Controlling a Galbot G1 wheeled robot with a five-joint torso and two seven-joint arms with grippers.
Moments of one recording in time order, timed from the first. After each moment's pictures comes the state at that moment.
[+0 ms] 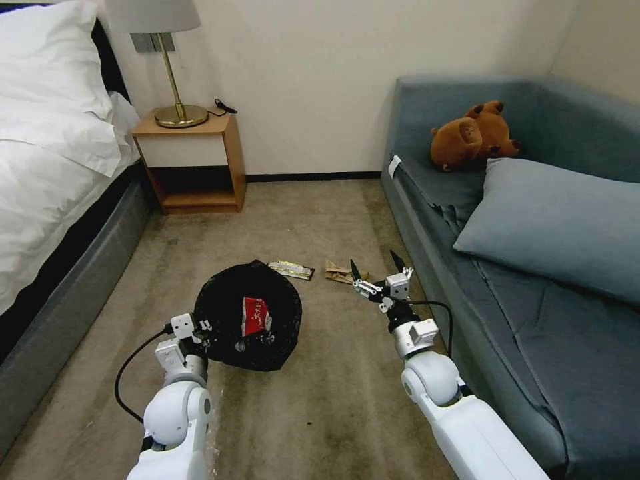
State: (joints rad) left arm 1.31 -1.57 -0.65 -1.86 -0.22 0.34 -0.16; right arm -1.07 1.24 0.16 1.62 0.24 0.28 0.09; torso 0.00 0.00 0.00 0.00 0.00
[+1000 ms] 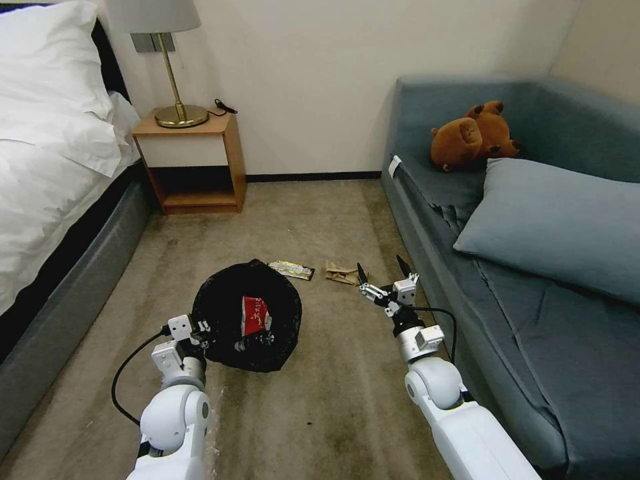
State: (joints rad) left arm 1.34 -1.57 -0.66 -1.88 -0.22 0.34 -0.16; right arm -1.09 1.27 0.21 1.58 0.25 0.34 0.04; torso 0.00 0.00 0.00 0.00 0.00
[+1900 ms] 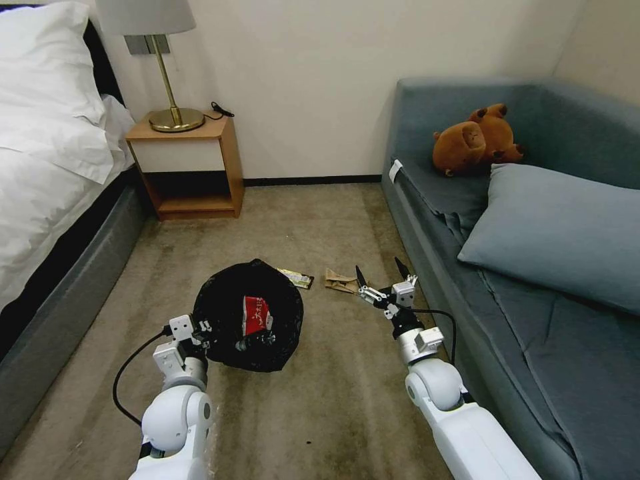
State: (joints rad) left arm 1.33 -1.58 -0.65 -1.89 -0.21 0.34 -0.16; right arm -1.08 1.27 0.20 1.57 0.24 0.34 0.02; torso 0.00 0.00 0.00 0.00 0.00
